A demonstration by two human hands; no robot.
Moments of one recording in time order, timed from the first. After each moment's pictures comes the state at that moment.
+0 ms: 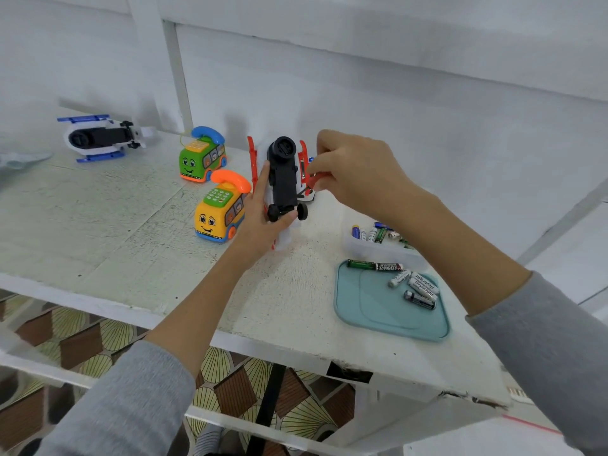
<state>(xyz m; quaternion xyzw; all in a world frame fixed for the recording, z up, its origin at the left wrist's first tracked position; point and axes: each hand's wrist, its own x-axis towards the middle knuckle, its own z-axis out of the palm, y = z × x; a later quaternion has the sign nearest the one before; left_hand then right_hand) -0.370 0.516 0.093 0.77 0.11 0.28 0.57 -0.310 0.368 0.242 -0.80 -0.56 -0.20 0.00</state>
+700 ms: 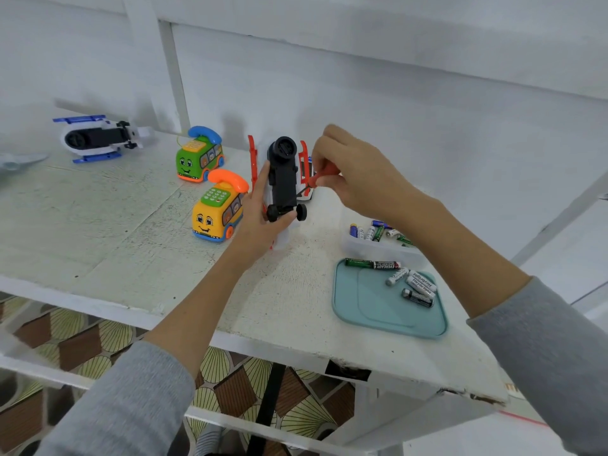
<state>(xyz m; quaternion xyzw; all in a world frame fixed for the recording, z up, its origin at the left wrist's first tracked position) -0.364 0.517 0.085 0.77 0.09 0.30 0.56 -0.300 0.359 0.230 -0.77 -0.60 -0.12 0.19</state>
